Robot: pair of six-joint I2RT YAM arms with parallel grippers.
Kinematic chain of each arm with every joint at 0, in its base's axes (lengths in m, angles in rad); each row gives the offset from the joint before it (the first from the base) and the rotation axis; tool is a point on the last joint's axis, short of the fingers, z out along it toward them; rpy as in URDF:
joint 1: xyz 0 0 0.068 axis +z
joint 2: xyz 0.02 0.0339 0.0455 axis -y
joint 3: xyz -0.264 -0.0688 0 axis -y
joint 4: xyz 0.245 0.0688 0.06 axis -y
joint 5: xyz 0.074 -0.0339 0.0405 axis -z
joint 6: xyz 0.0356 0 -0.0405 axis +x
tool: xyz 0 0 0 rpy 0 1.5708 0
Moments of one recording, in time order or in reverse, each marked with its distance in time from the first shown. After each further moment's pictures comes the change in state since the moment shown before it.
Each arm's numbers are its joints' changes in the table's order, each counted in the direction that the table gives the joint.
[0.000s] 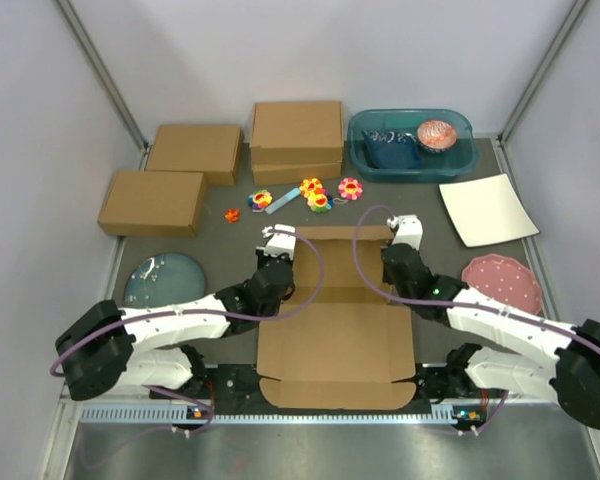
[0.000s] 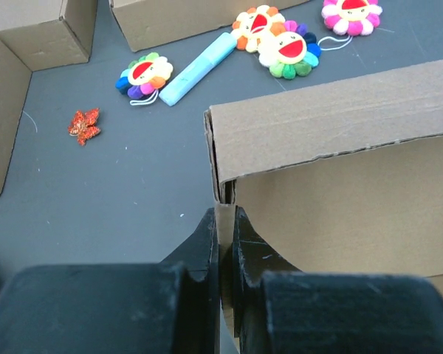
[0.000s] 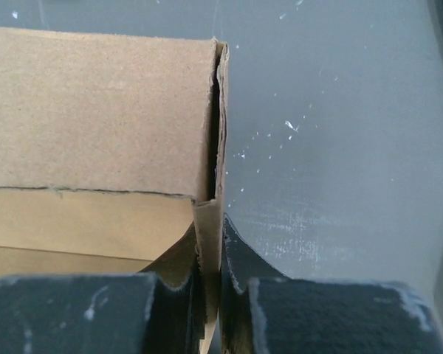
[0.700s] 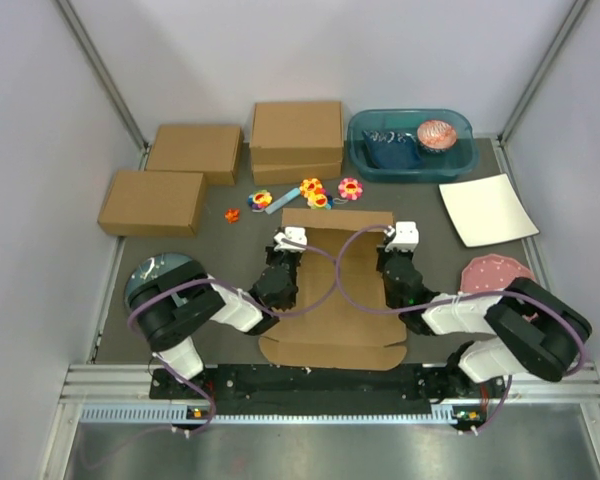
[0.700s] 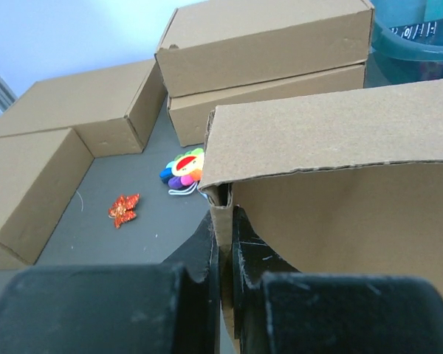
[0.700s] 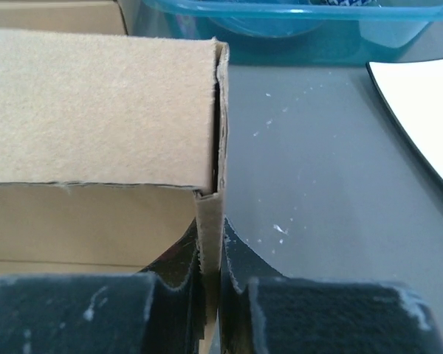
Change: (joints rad) left arm 0.048 -0.452 -0.075 1.101 -0.124 0.526; right arm 0.010 -0.266 -0.247 1.015 0.210 -0.311
